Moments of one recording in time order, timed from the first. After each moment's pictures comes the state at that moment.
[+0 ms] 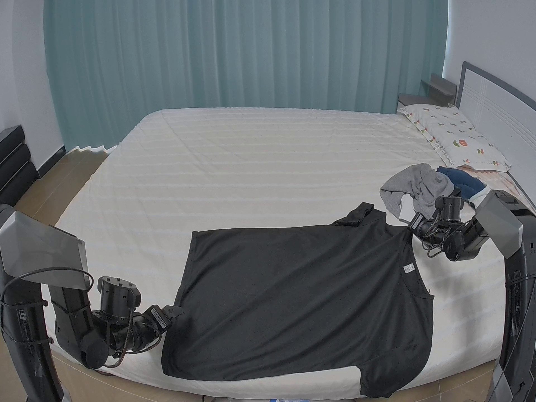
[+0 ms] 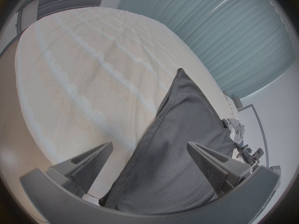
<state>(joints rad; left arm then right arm) -0.24 2.21 -0.21 -1.22 -0.02 -0.89 -0.09 2.55 -1.36 -0.74 0.10 0.63</state>
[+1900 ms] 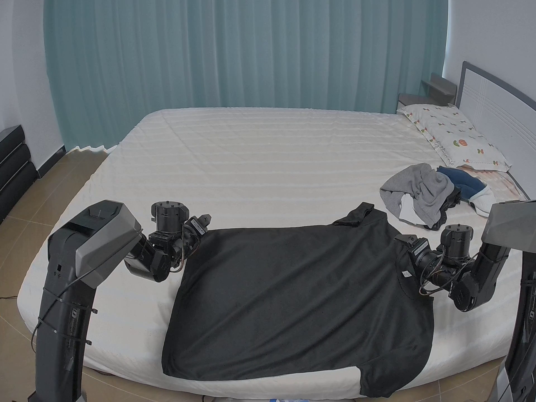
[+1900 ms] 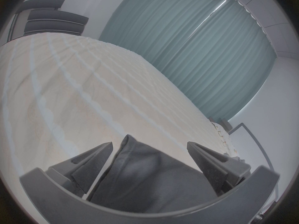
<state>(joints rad) -0.21 2.62 -1.42 -0.79 0.12 -0.79 0.07 2.30 -0.60 -1.29 0.10 1.08</state>
